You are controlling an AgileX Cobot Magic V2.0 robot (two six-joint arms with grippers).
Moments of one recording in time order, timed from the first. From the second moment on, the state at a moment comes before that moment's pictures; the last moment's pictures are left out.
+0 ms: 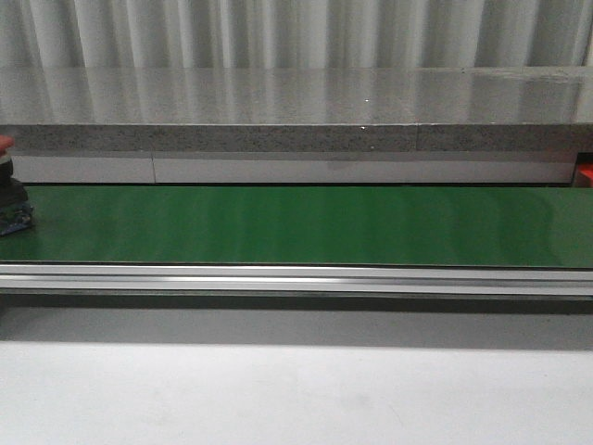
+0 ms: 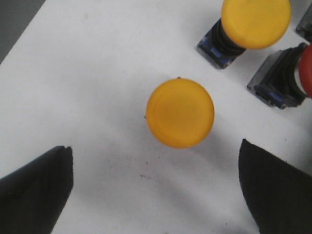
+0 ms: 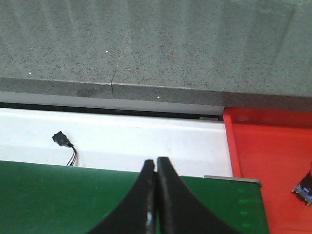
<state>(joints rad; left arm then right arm) 0.46 1.67 -1.11 0.07 0.73 -0.12 -0.08 0.88 -0.74 0.34 0.28 -0.34</state>
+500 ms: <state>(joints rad) 0.46 1.86 -1.22 0.07 0.71 -0.12 -0.08 0.88 -0.74 0.34 0.28 -0.34</state>
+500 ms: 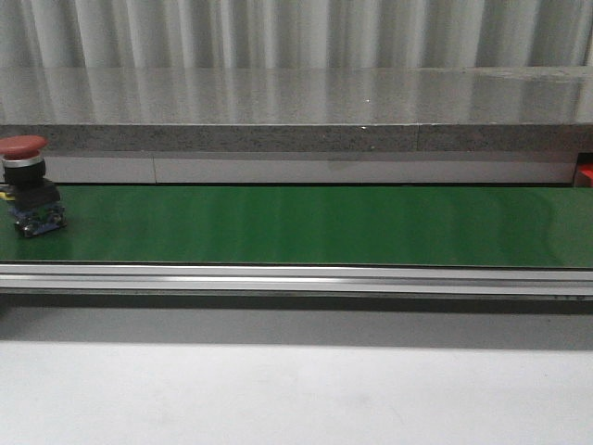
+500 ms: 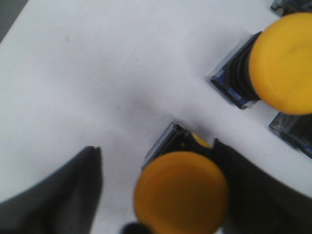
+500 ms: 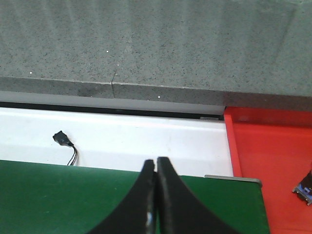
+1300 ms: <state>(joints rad) 0.15 1.38 -1.23 0.06 0.83 -0.07 -0.08 0.88 -0.74 0.34 0.28 -0.34</state>
